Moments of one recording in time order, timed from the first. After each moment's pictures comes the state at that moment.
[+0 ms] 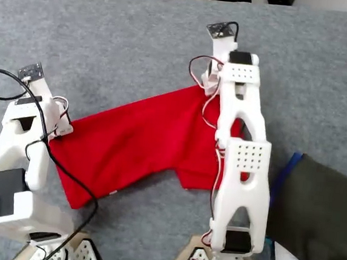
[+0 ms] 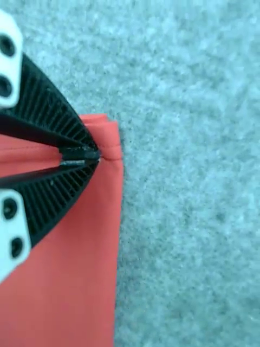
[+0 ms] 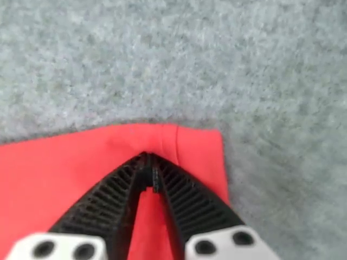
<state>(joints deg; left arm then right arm) -19.6 1.2 35.4 46.5 2.2 -4.1 59.9 -53.4 78.2 6.8</state>
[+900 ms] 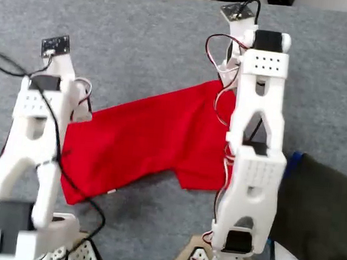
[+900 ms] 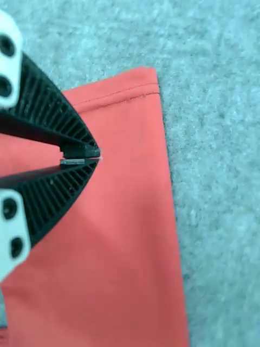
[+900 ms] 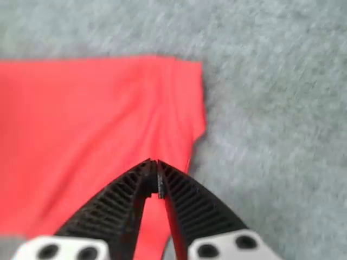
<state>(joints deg) -6.5 -17.8 28.0 68.4 2.0 -2.2 36.2 -49.0 101.4 14.3</state>
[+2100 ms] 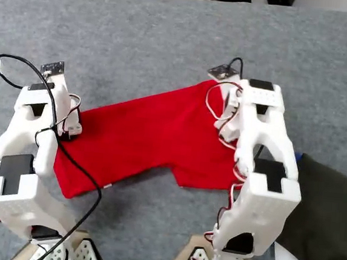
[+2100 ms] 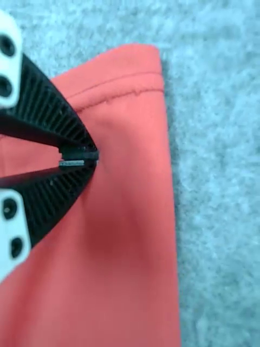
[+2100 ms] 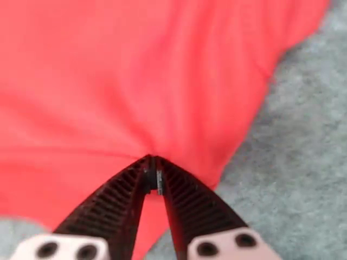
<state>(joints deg) -15.3 9.5 24.9 59.9 -3.1 -0.4 18.2 8.4 74.8 29.4</state>
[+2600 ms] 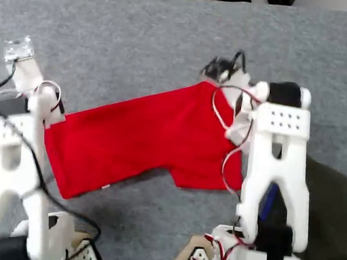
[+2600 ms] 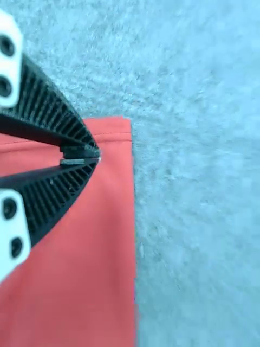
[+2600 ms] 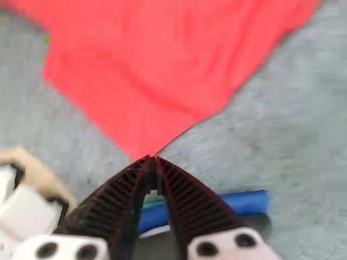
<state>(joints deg) -17.1 -35.4 37.5 60.5 -3.2 1.1 -14.8 16.6 92.4 48.0</state>
